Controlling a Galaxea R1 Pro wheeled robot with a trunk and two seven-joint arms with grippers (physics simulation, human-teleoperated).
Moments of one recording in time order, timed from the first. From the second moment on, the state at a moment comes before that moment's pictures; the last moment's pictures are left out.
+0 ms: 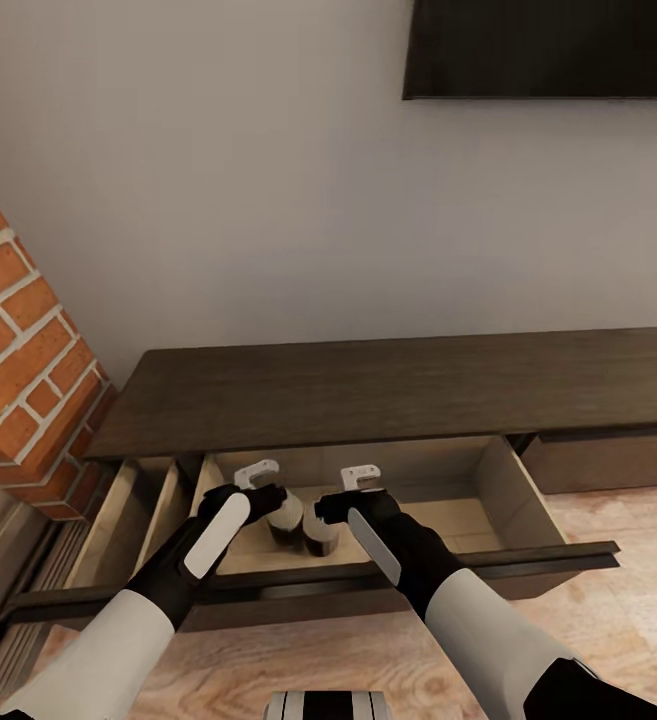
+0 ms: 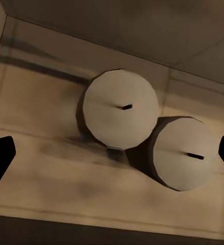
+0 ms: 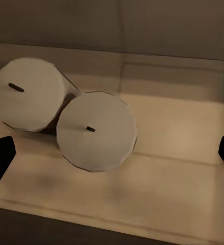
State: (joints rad) left arm -0.70 -0.01 -0.41 -0.97 0.95 0.54 0.63; right arm -0.80 0.17 0.56 -0.73 -0.50 0.57 -0.29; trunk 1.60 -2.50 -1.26
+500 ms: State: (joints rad) left arm -0.70 0.01 -0.35 -0.95 1.02 0.54 0.63; right arm -0.80 0.17 0.56 -0.73 -0.50 0.56 -0.28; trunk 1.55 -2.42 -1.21
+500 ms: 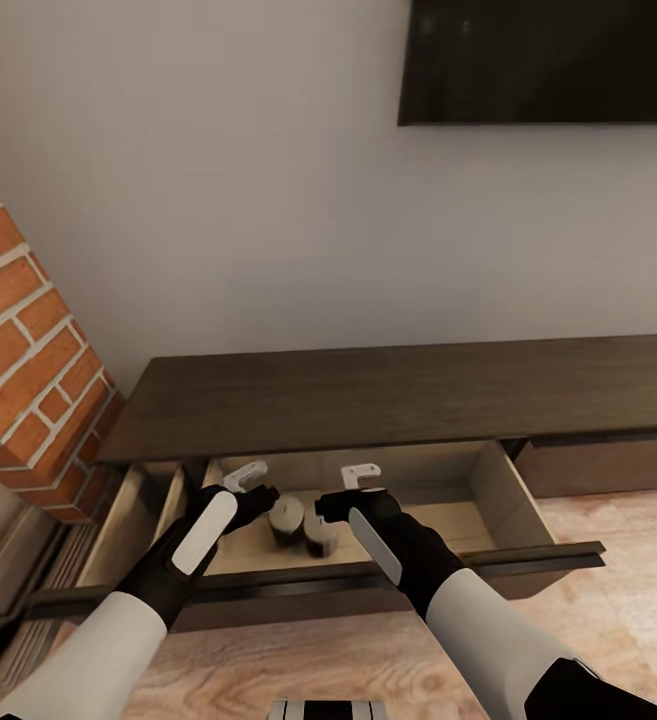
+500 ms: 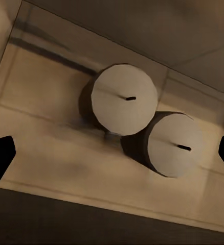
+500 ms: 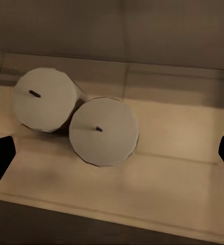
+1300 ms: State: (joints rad) left arm -0.69 0.00 -0.35 -0.98 1.02 0.54 0.63; right arm -0.80 0.17 0.56 -0.74 -0.51 0.55 -0.27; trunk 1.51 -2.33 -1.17
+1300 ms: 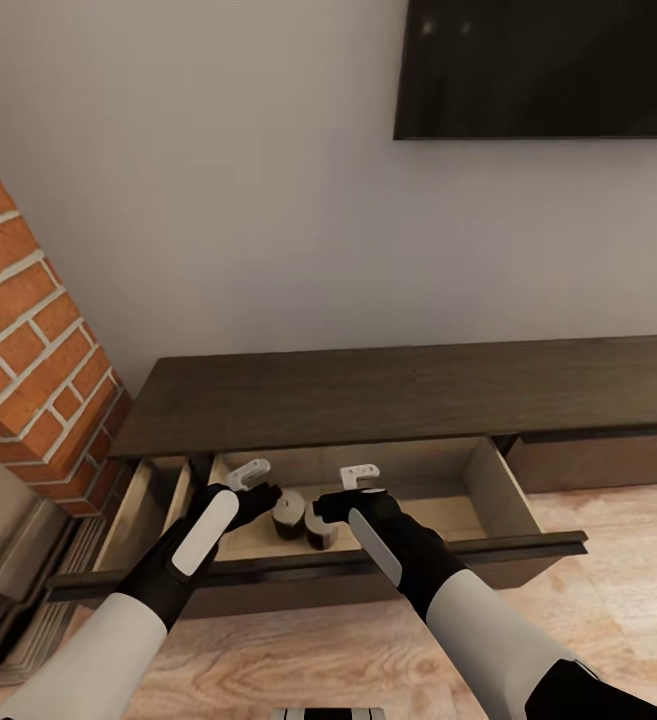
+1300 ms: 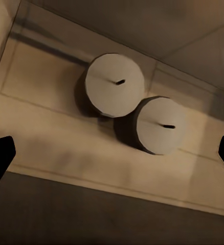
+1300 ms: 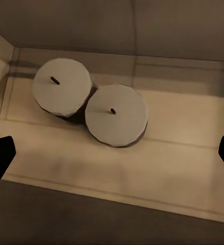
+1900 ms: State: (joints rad) left arm -0.69 0.01 -0.35 -0.99 1.03 0.54 0.63; right arm -0.80 0.17 0.56 -0.74 -0.51 0.55 -0.27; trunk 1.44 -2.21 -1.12
